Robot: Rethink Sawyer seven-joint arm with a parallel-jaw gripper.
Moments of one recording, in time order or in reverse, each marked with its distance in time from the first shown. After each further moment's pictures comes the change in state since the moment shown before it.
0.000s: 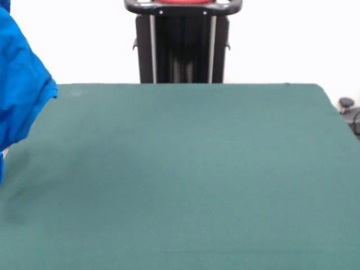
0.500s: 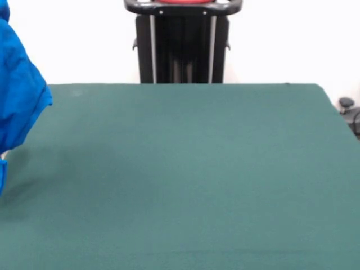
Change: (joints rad) arm -0.051 0.001 0.077 0.032 -0.071 -0.036 0.000
